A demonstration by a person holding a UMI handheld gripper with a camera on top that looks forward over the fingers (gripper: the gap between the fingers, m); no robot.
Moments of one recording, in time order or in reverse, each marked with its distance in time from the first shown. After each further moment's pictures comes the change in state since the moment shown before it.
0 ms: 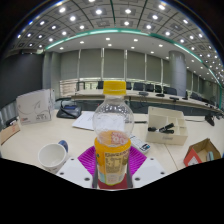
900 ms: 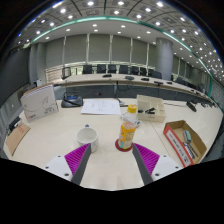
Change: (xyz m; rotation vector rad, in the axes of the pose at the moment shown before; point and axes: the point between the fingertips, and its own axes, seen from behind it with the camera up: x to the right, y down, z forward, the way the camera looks) arm -0.078 -0.007 -0.192 -0.217 0.174 0.062
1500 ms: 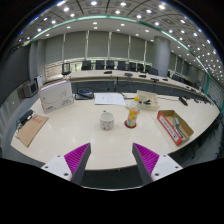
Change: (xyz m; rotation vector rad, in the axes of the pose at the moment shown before) arm -0.088 0.048 -0.206 -0.059 0.040 0.004
